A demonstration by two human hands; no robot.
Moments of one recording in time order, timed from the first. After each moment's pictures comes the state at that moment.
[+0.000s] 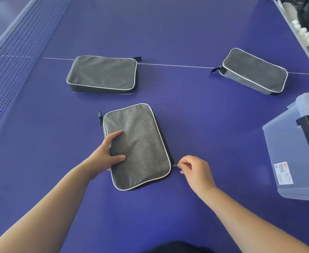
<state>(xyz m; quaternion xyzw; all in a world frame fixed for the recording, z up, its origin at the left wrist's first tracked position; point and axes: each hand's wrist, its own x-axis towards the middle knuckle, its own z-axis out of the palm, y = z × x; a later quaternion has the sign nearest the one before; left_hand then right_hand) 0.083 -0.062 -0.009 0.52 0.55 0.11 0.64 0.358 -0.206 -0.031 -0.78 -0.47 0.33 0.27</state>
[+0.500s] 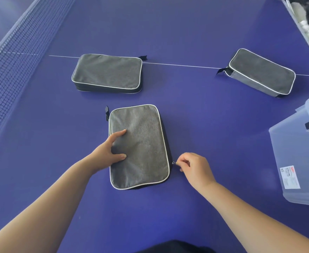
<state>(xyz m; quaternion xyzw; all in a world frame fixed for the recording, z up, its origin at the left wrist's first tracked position) 0.076 -0.049 -0.007 0.61 0.56 0.03 0.56 0.353 -0.187 -0.028 -0.76 -0.52 0.32 0.23</state>
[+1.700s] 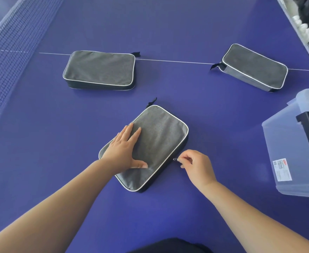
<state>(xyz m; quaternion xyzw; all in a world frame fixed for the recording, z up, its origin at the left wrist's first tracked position) 0.137 -0.069 -0.016 0.86 0.45 -0.11 0.23 0.365 -0.203 -0.028 -0.78 -0.45 0.33 0.27</state>
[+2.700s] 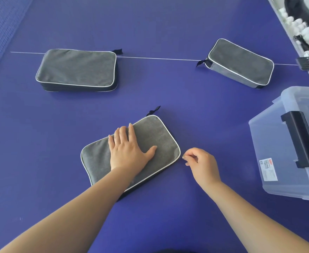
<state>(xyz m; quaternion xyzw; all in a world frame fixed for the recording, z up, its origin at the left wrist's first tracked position) 0.224 -0.094 -0.035 0.78 0.61 0.01 0.12 0.423 -0.211 -0.039 -0.81 -0.44 0.28 0.27</state>
